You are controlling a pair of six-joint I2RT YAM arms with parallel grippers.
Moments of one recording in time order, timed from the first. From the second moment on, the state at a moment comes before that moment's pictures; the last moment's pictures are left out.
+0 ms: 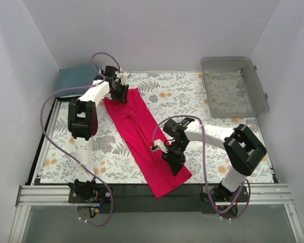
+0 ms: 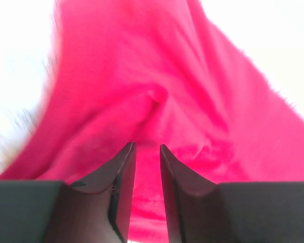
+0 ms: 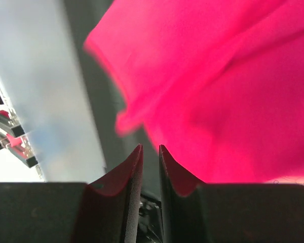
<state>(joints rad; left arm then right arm) -0.16 2.23 1.82 -0.71 0.30 0.16 0.82 1.69 1.02 -1.00 -0.70 -0.53</state>
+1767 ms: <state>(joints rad) -0.20 1.58 1.22 -0.55 0.71 0.19 0.42 1.90 1.56 -0.66 -0.78 -0.24</state>
